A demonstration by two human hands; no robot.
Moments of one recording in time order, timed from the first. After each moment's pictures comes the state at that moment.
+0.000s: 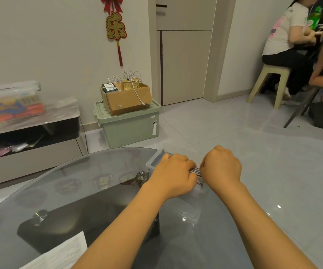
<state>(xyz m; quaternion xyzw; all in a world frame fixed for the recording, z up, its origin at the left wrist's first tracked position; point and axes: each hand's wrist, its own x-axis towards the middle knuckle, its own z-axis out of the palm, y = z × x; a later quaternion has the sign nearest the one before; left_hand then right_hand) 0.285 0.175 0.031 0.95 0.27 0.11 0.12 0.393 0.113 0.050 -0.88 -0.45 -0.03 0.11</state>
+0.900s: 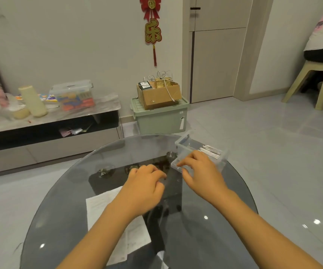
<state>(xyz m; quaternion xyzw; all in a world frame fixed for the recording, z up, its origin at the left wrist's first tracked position) 0.125 0.068 0.054 0.89 0.44 0.10 0.11 0.306 0.044 0.040 -0.64 -0.70 0.03 0.32</state>
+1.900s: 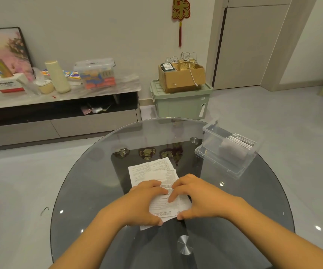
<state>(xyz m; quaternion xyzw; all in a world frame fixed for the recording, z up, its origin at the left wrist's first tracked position) 0.046 0.054 0.002 0.85 0.46 -0.07 0.25 0.253 0.037 0.001 -0.48 -0.86 0.20 0.05</state>
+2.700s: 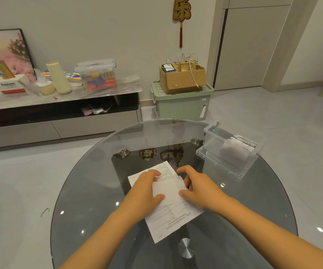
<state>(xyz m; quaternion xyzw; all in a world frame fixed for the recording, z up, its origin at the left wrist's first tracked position) 0.062 0.064 -0.013 0.76 0.57 0.16 0.28 0.245 0.053 -0.007 -0.63 -0.71 0.29 0.15</state>
